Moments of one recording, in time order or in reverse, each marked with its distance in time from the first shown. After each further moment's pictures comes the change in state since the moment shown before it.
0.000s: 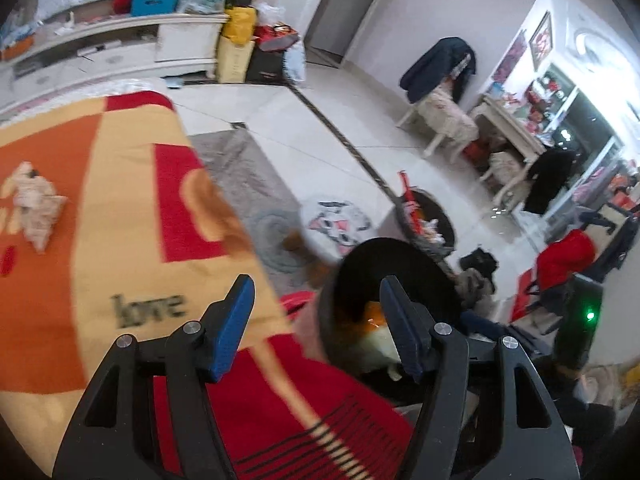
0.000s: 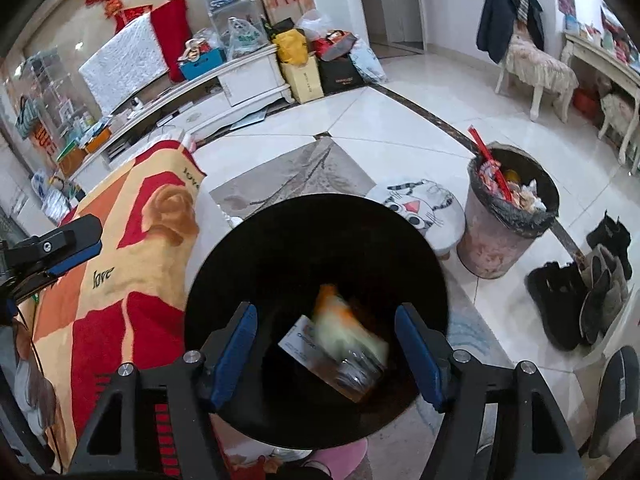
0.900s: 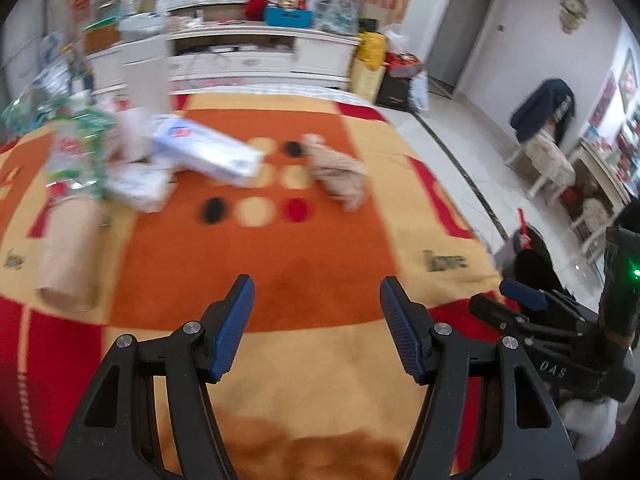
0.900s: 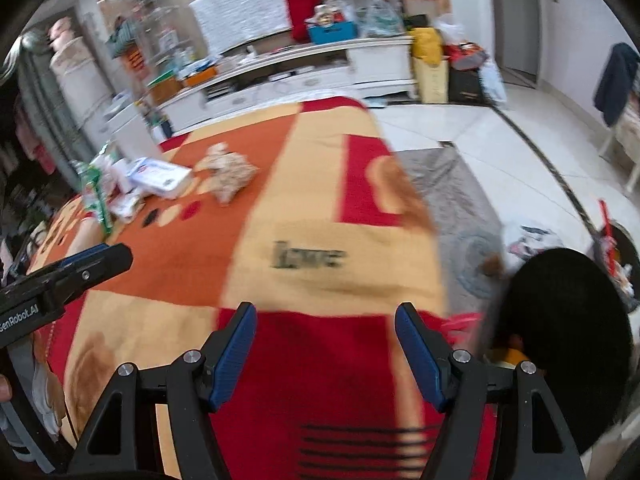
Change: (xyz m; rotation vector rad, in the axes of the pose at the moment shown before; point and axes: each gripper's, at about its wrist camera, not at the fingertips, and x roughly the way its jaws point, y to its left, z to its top) left arm -0.140 0.177 -0.063 -0.181 -0.086 0.365; right arm 0.034 0.233 -0.009 -0.310 0.059 0.250
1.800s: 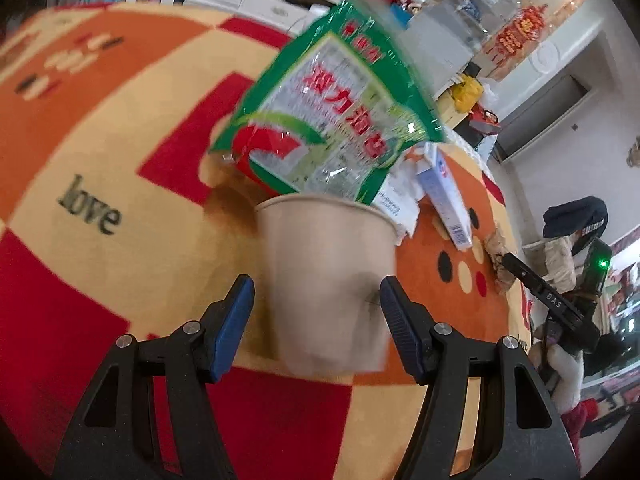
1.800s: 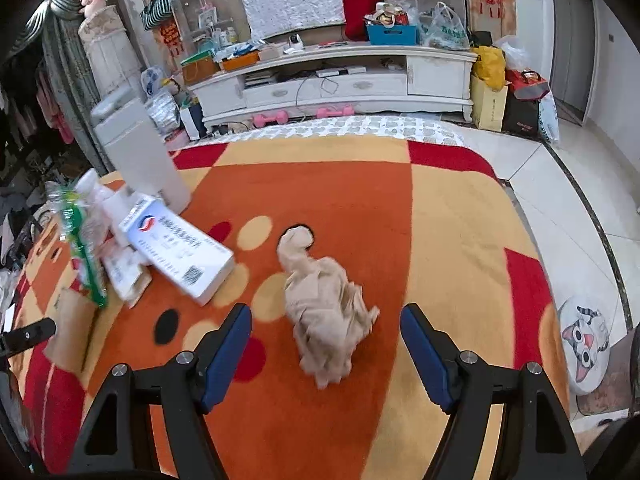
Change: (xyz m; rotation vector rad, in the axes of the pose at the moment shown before) left arm 0.019 0.224 0.010 -0.435 0.084 -0.047; right arm 0.134 0.080 0.130 -0.126 0.021 0.026
